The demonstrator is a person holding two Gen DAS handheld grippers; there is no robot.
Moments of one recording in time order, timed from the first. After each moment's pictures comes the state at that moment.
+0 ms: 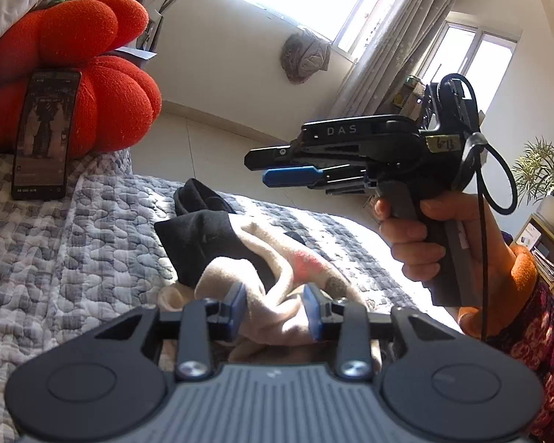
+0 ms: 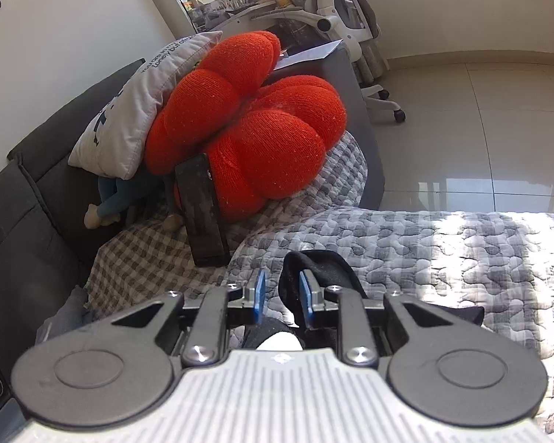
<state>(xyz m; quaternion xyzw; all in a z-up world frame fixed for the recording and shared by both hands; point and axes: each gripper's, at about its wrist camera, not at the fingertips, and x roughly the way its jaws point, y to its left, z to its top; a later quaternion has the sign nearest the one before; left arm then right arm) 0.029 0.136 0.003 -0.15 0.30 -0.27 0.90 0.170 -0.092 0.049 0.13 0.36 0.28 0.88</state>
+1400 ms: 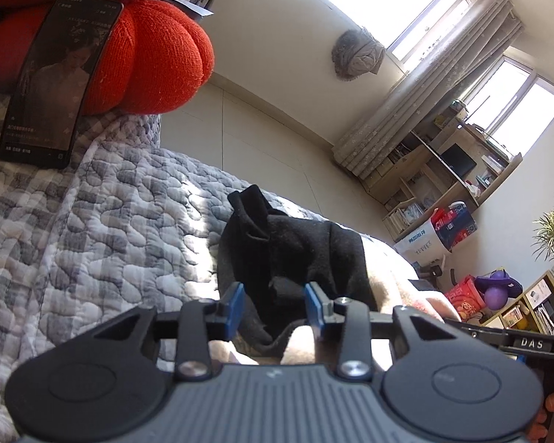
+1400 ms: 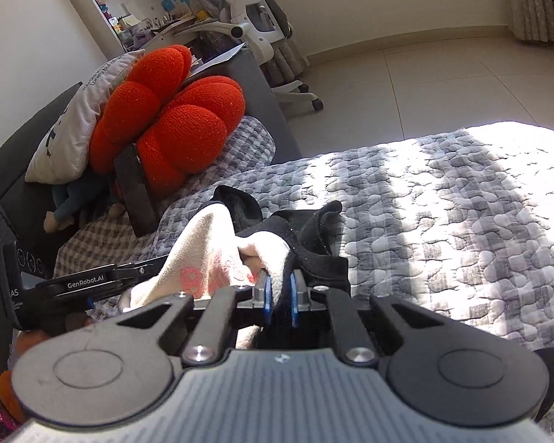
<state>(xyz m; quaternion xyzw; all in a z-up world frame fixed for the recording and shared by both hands) 0.120 0.139 -0.034 -0.24 0.35 -0.23 0.88 0.078 -0.184 0.030 0.17 0.37 0.16 0.90</state>
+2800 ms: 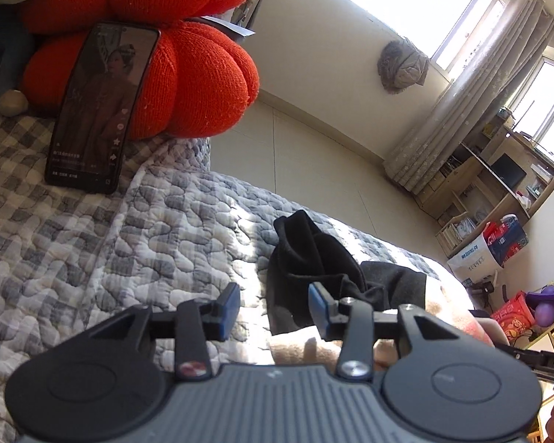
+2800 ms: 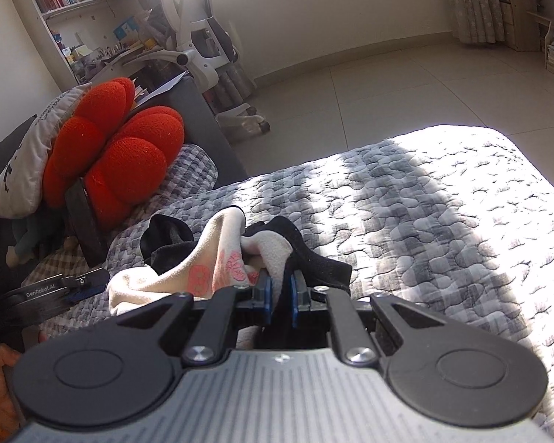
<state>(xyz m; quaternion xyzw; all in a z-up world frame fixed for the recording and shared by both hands) 0.126 0.130 -0.030 -0.21 0.36 -0.14 0.90 0.076 -0.216 0.021 0.17 0.36 0.09 0.91</state>
